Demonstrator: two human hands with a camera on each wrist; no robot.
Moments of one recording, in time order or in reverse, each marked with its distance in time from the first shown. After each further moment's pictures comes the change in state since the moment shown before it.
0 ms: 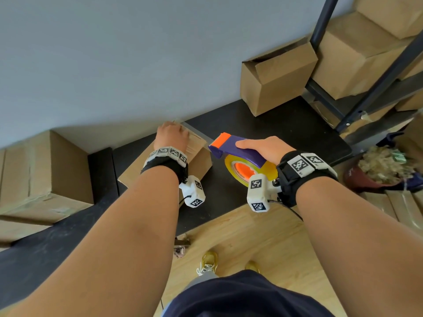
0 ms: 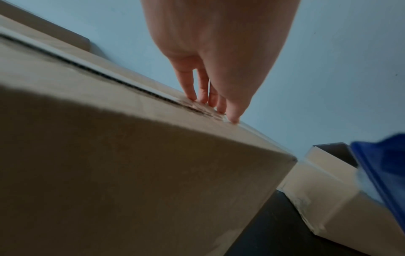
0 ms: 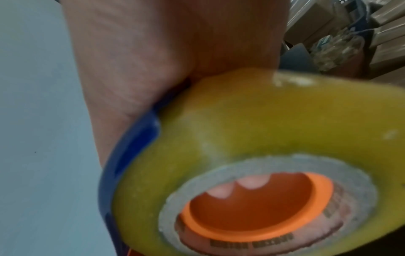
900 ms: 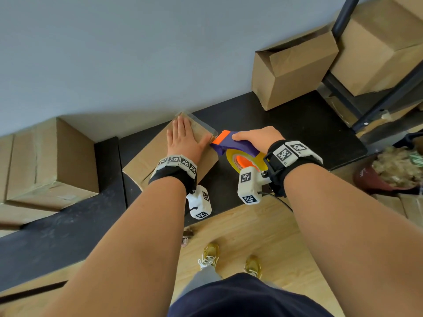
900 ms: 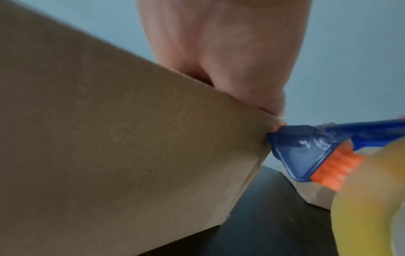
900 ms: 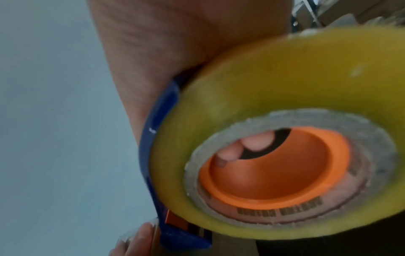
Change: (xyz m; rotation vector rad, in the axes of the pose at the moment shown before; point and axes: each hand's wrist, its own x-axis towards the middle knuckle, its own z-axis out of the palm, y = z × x) left_hand -0.036 0.020 0.023 -0.043 -0.094 -0.140; right_hand 0.027 -0.027 0.020 -0.089 0.057 0.039
